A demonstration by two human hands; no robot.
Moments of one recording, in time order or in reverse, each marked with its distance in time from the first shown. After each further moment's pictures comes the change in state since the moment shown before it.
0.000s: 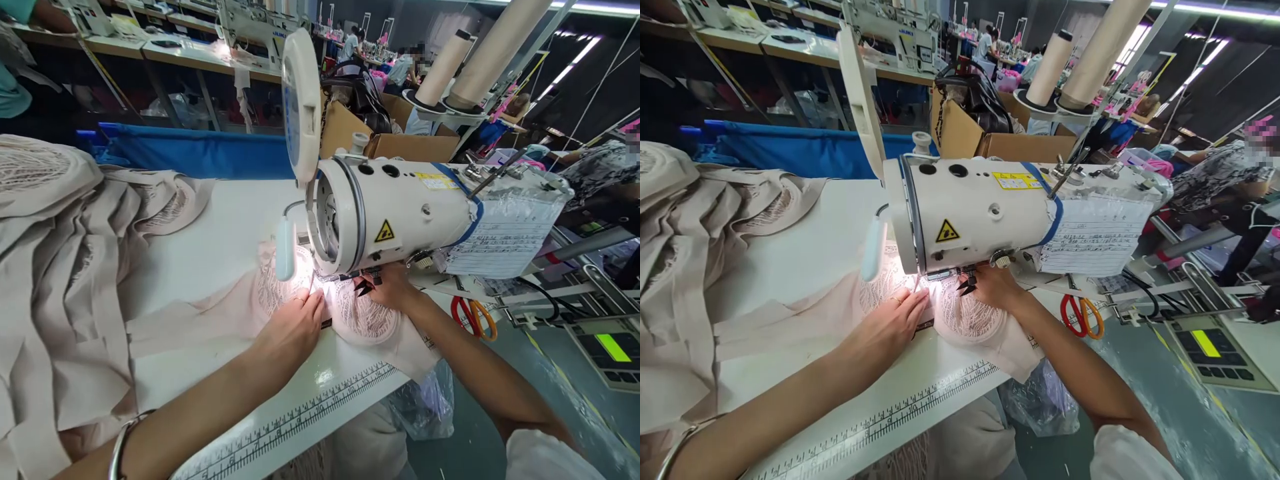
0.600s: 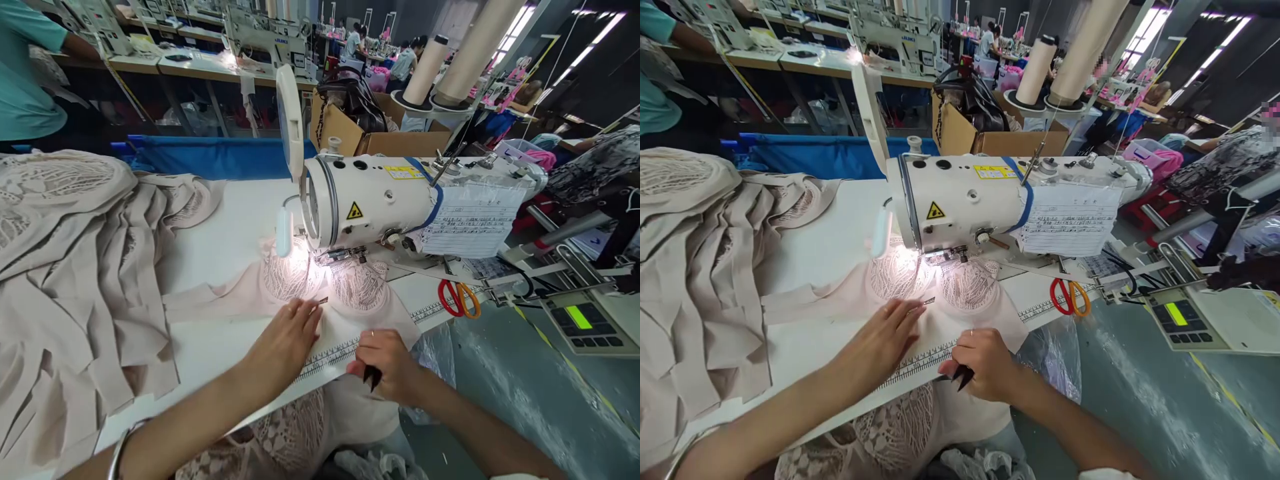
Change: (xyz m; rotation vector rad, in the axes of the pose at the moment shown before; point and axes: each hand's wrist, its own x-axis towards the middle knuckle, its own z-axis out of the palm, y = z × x) left_hand -0.035 0.033 -0.043 -0.343 0.248 -0.143; right_hand -0.114 -0.105 -0.015 0.535 0.366 -0.172
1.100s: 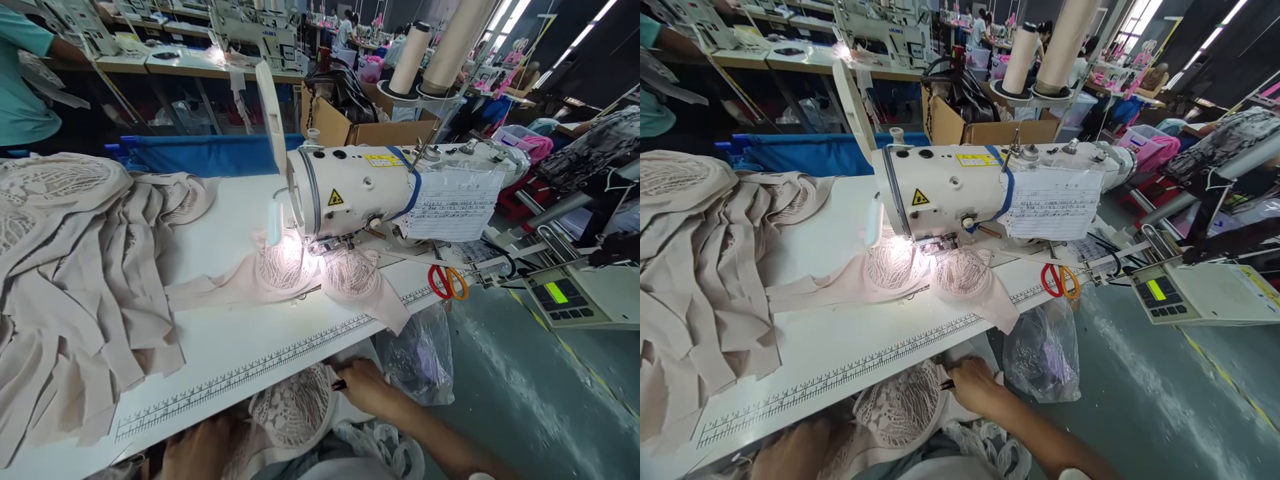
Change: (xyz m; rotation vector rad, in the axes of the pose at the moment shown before) left_hand -0.174 0.051 0.014 -0.056 -0.622 -0.923; right_hand -0.085 -0.019 0.083 -0.064 -0.746 0.492
